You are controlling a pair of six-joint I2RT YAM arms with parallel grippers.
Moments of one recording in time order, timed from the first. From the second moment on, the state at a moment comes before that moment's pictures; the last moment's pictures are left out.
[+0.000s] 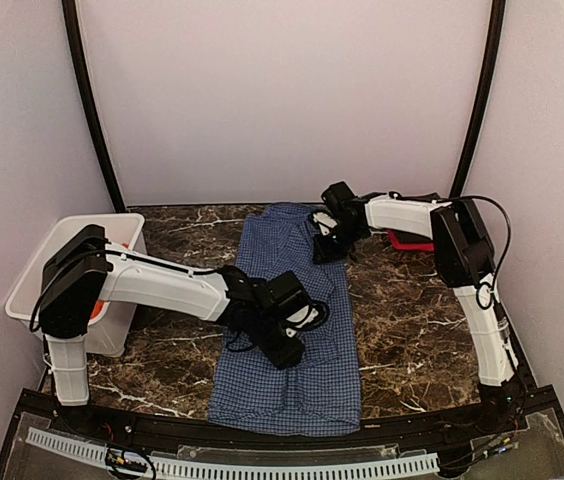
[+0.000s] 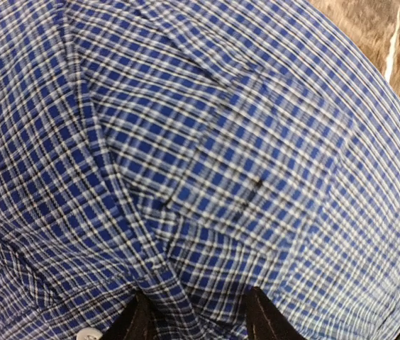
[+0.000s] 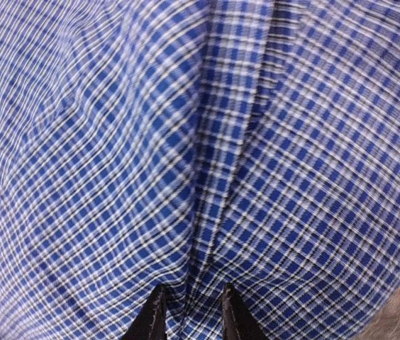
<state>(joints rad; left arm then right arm) -1.09 1.95 1.28 -0.54 0.03 -0.19 0.55 2.36 1.90 -0.66 -0.18 0.11</state>
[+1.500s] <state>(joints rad) -0.61 2.13 1.50 -0.40 0.12 -0.39 0.53 2.09 1.42 -0.45 -0.47 0.20</state>
